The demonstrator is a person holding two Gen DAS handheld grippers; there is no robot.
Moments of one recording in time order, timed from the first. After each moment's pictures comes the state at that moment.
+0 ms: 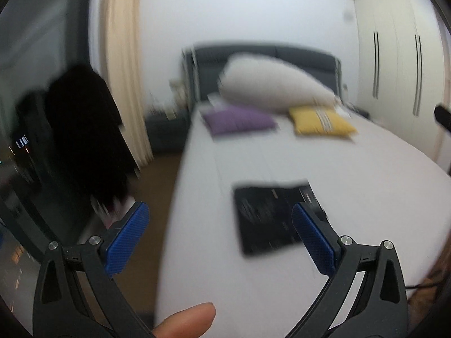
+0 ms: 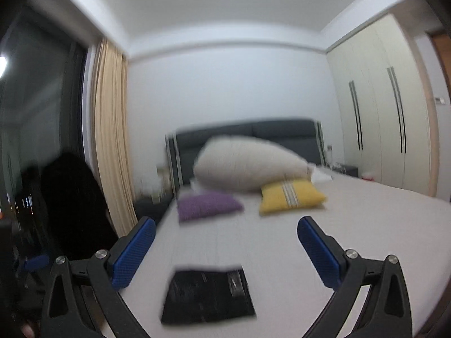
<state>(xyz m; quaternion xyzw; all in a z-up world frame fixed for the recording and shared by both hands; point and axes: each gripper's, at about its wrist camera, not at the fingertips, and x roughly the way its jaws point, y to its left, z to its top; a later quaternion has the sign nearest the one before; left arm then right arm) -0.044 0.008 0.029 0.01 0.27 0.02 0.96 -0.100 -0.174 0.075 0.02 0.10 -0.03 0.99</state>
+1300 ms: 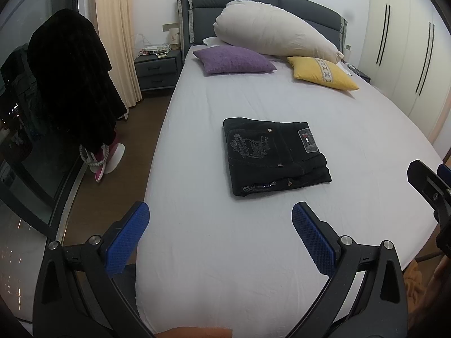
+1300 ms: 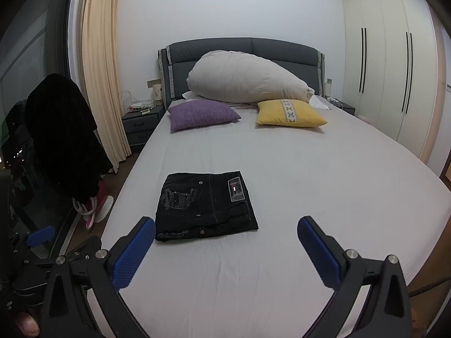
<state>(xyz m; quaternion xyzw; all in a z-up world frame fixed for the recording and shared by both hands) 0.003 -0.002 -0.057 -0.01 0.39 0.01 0.92 -0.087 -0.143 -0.002 0.01 0.29 -0.04 0.96</state>
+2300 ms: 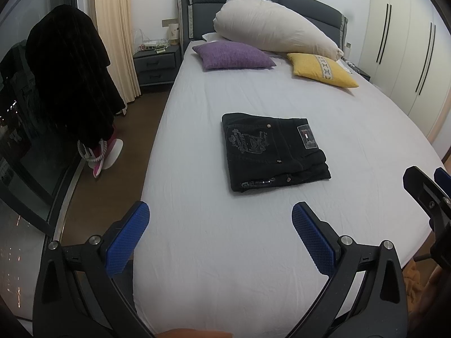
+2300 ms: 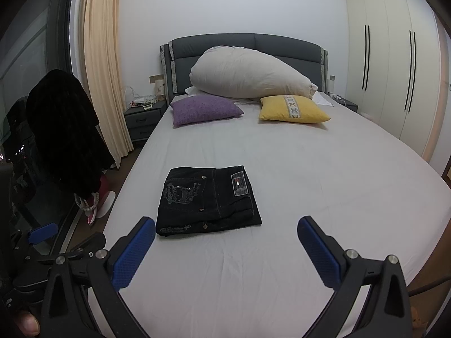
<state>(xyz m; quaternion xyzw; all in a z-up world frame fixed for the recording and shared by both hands) 0.006 0.000 -0.064 -0.02 0.39 0.01 0.92 -0.093 -0.138 -0.008 0.01 0.30 -0.03 0.95</state>
